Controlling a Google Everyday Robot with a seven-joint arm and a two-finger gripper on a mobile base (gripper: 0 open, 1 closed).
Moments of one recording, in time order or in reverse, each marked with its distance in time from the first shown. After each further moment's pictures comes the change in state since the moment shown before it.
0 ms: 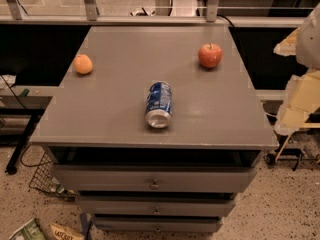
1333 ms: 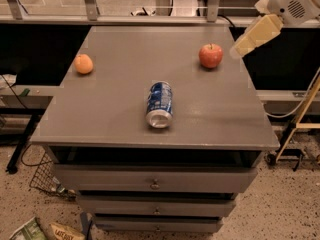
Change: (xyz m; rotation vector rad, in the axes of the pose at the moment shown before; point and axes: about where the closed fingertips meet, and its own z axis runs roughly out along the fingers) arm -0.056 -0.174 0.032 0.131 -0.434 0.239
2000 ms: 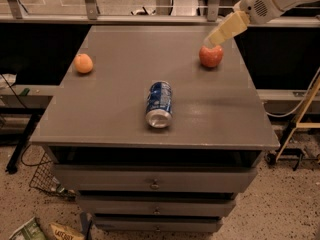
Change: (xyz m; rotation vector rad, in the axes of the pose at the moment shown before) arm -0.030 -0.027 0.064 -0.034 -0.082 0.120
